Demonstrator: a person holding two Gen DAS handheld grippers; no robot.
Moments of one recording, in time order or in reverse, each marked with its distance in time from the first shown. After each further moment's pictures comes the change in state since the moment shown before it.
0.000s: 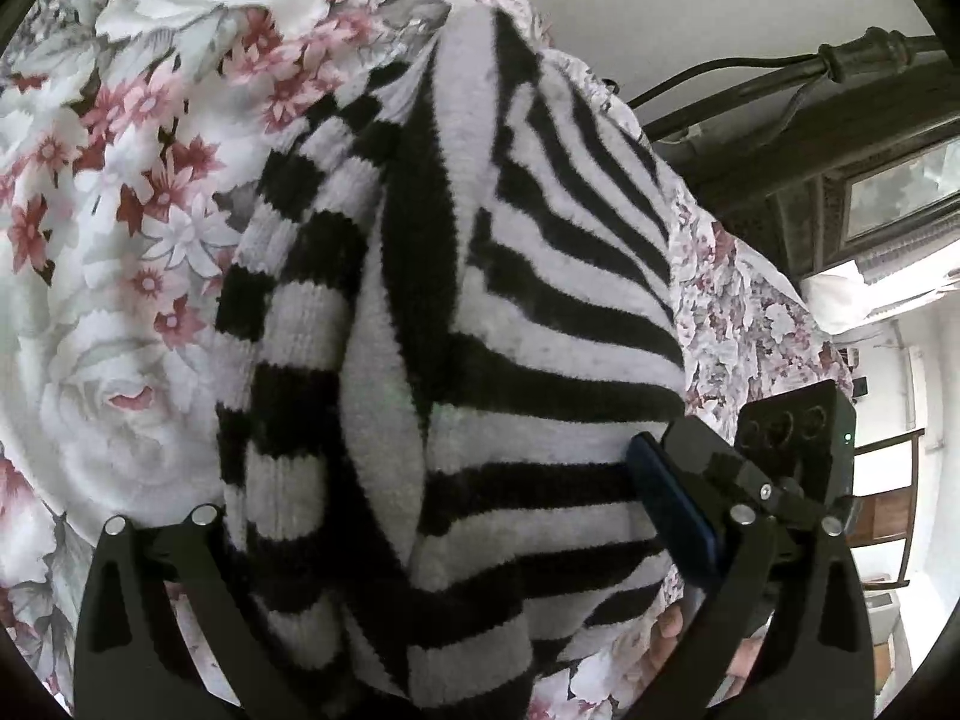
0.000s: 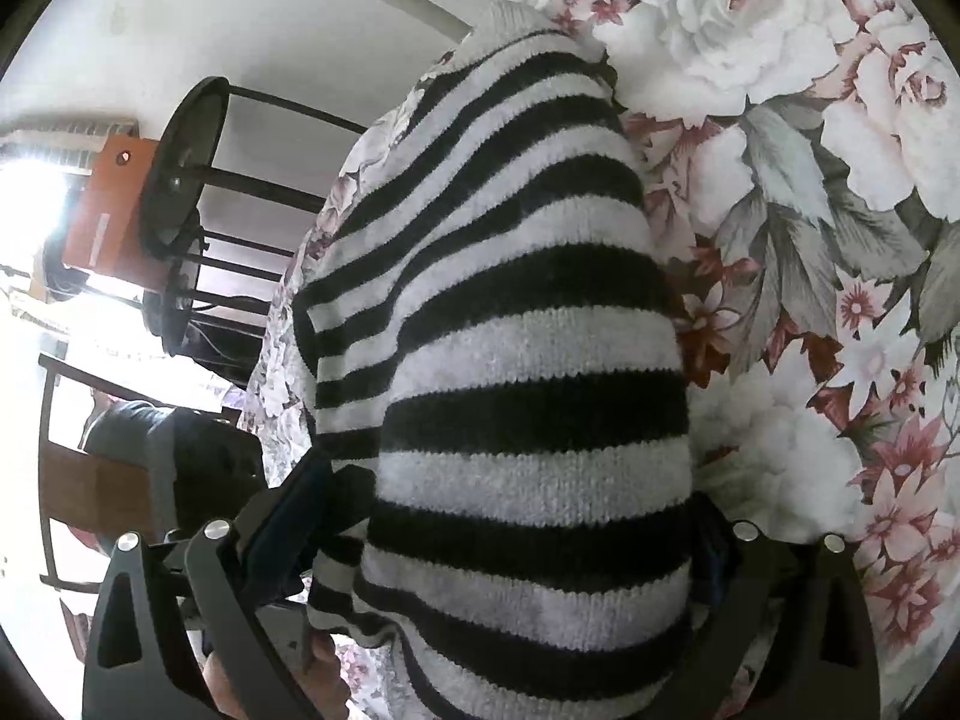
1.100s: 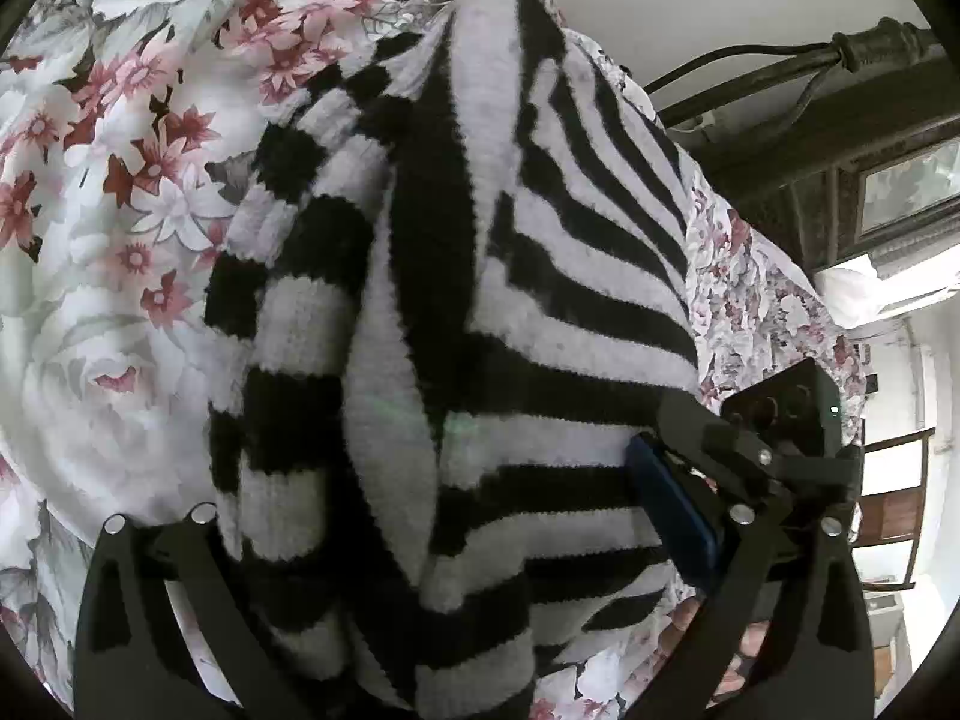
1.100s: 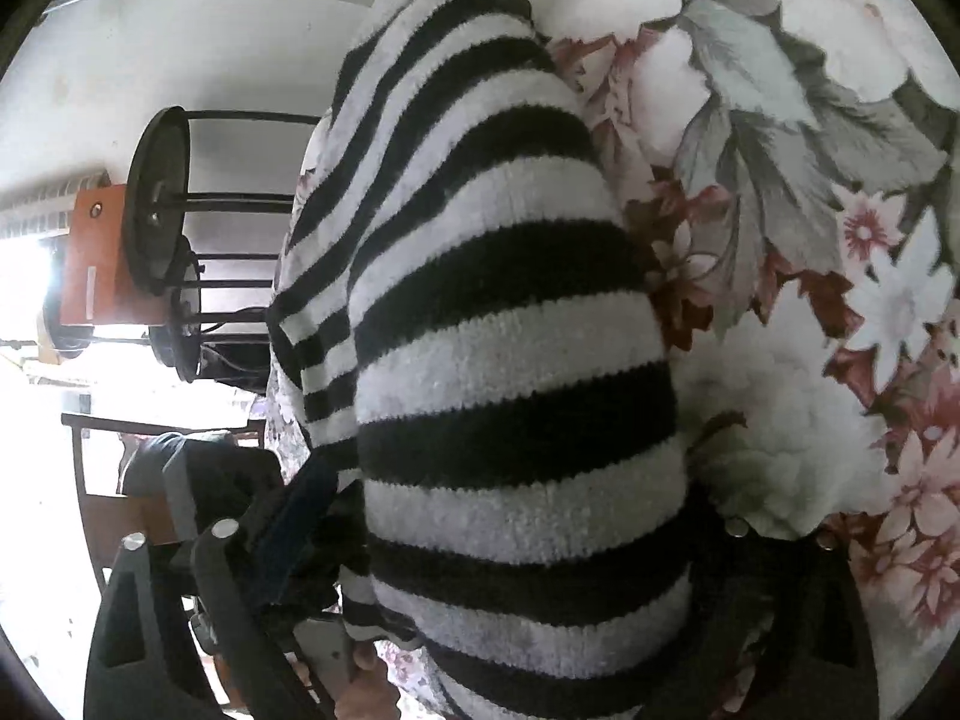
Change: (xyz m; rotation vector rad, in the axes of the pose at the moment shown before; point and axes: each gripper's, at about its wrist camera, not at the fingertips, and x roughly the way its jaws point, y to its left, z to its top) left arm 0.022 -0.012 -0.004 -0.002 0.035 0.047; right arm 0.003 -0.030 -0.006 0.168 0.087 0.043
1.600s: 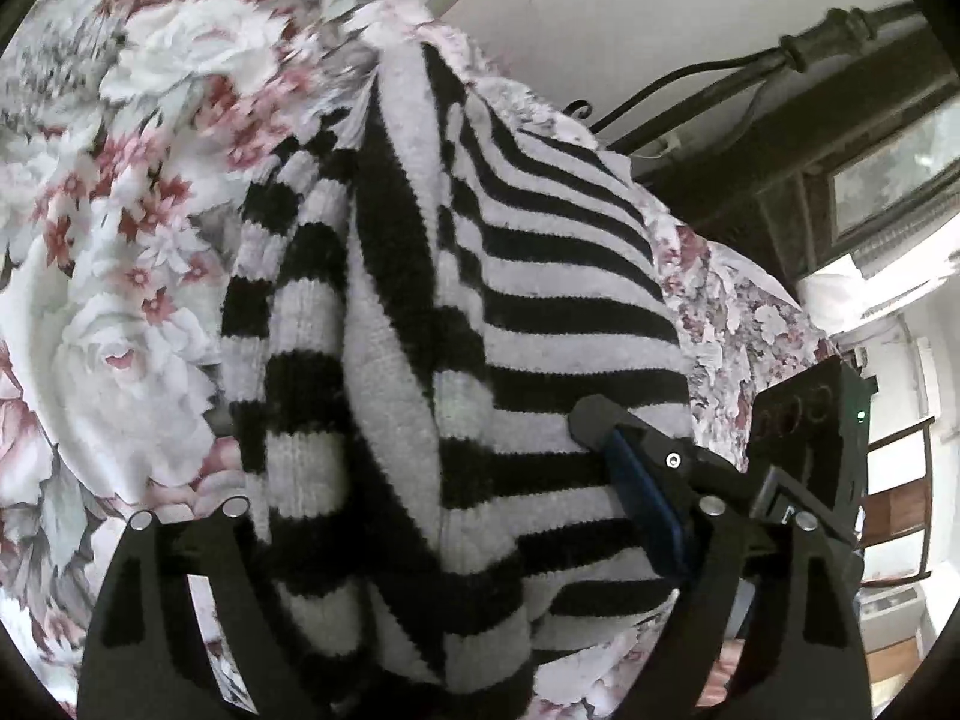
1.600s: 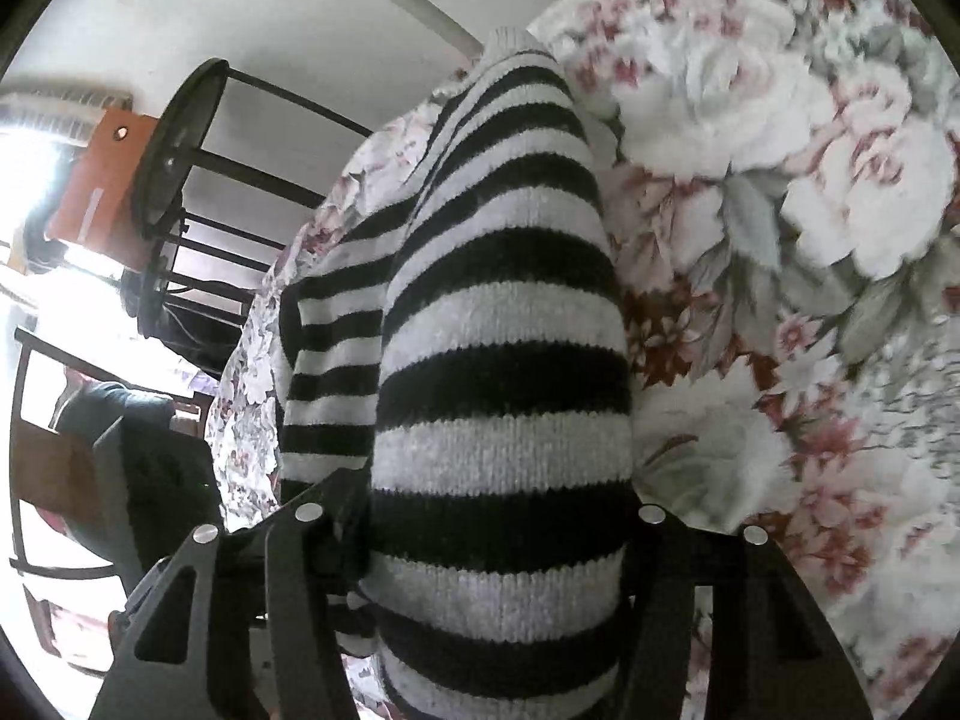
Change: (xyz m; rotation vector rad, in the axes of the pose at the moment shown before) left arm -0.024 -0.046 -0.016 0.052 -0.117 -0.009; right arm -0.038 0.052 -0.011 -0.225 -0.105 -0.161
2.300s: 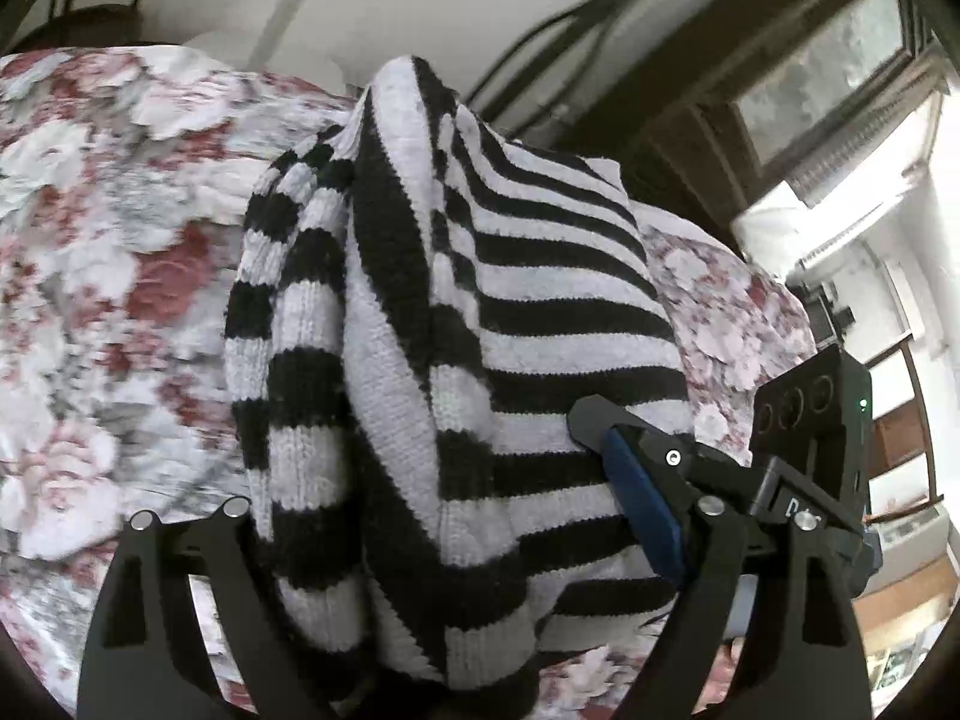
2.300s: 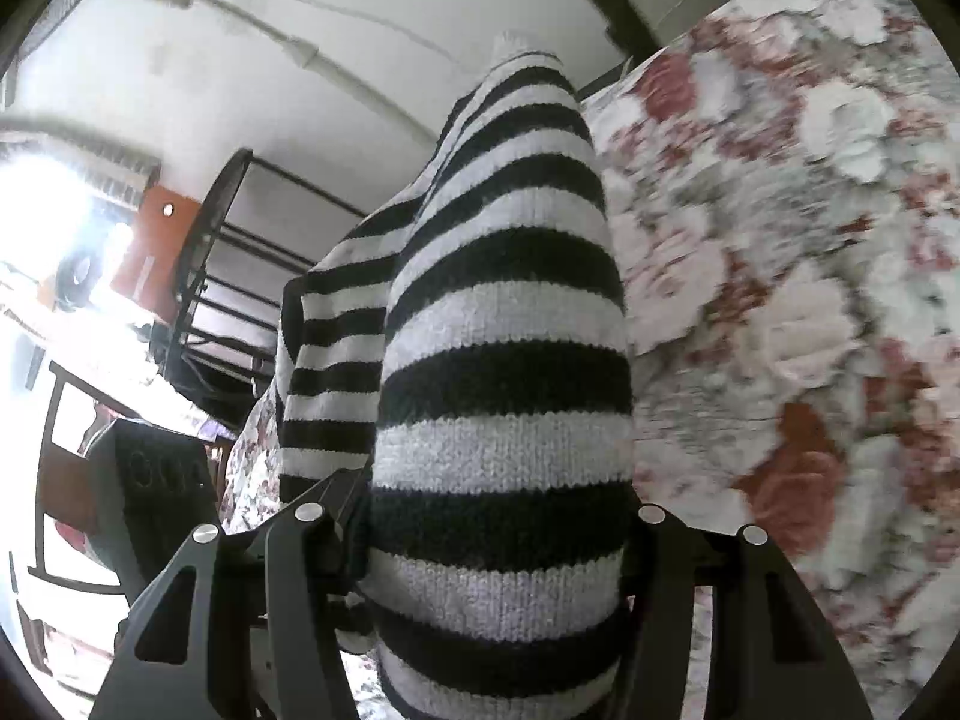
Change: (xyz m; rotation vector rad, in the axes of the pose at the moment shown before) left arm 0.002 -0.151 -0.032 0.177 0.002 -0.082; right arm -0.162 -0.039 0.000 0.020 -0.155 -0.024
